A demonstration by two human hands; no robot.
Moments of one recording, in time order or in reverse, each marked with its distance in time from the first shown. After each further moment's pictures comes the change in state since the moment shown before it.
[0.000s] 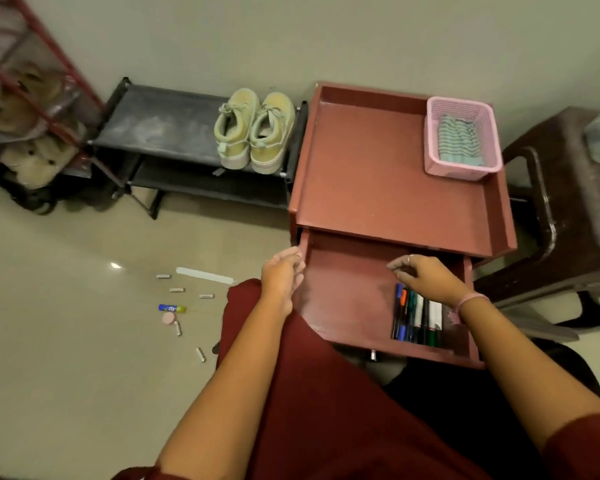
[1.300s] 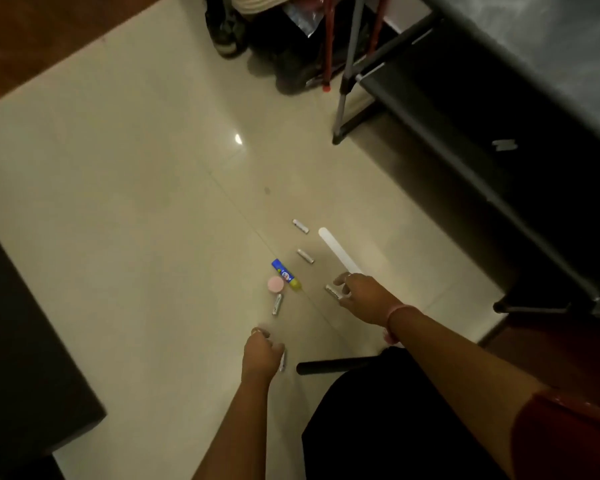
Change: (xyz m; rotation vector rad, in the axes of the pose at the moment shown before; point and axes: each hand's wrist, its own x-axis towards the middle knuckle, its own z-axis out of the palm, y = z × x) left_hand 0.259 -0.180 -0.365 0.432 0.552 -0.338; right_hand 0.339 -0.266 0.412 -0.352 -0.684 -0.376
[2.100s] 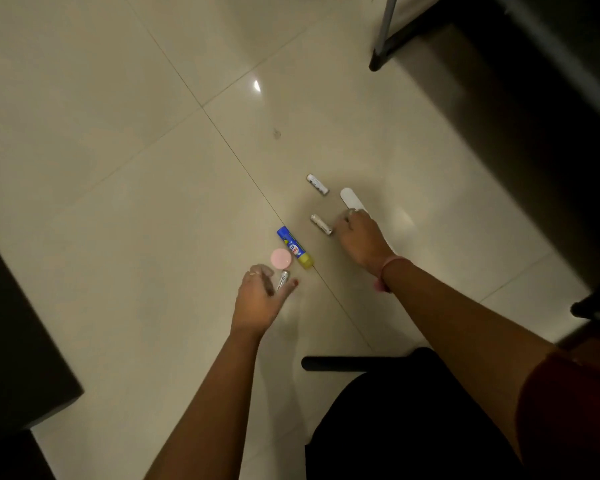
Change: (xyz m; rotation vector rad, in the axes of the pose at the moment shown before) left_hand 0.085 0.012 0.009 -0.059 0.193 0.257; right_hand 0.127 0.007 0.034 0.290 0.307 0.000
